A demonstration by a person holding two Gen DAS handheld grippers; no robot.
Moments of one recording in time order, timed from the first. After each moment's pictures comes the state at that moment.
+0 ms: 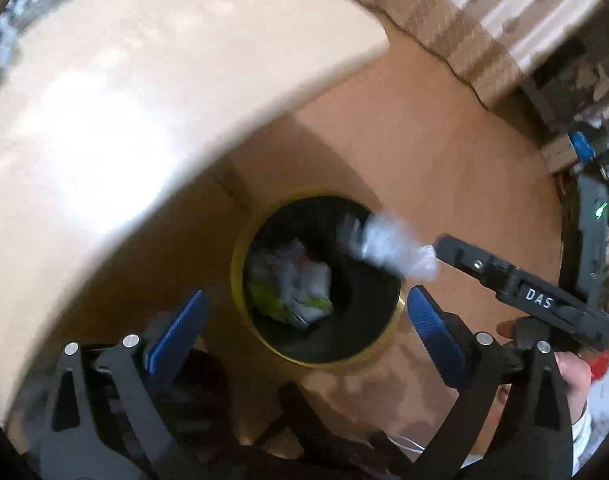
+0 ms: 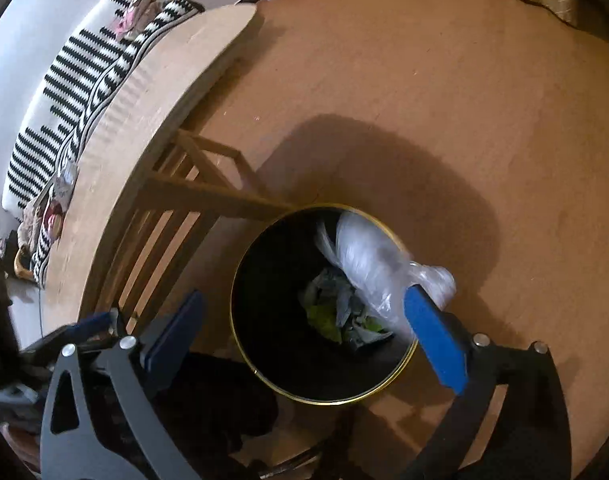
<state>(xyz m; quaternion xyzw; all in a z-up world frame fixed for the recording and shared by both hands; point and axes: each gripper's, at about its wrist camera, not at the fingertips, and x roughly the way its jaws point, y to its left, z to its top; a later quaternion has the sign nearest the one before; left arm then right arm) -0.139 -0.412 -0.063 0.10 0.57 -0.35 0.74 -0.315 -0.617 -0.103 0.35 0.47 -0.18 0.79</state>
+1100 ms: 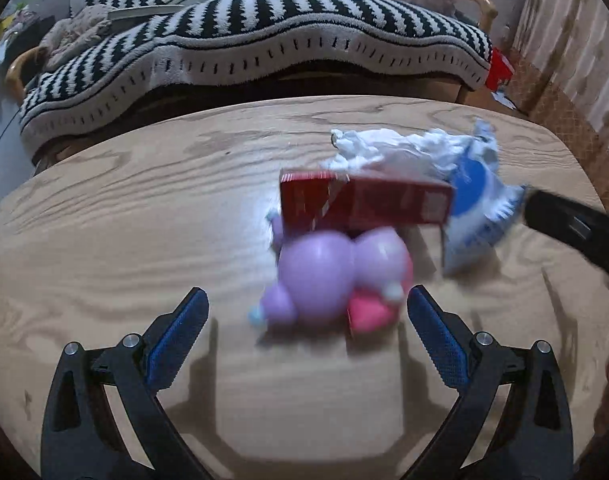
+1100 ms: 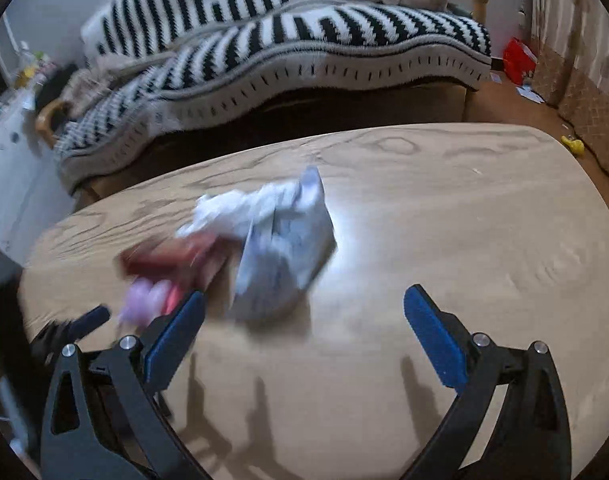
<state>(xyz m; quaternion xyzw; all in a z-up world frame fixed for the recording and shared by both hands) 0.222 -0.124 -0.059 0.01 0.50 -0.06 0.86 0.246 -0.297 -0.023 0.08 0.50 0.02 0.86</state>
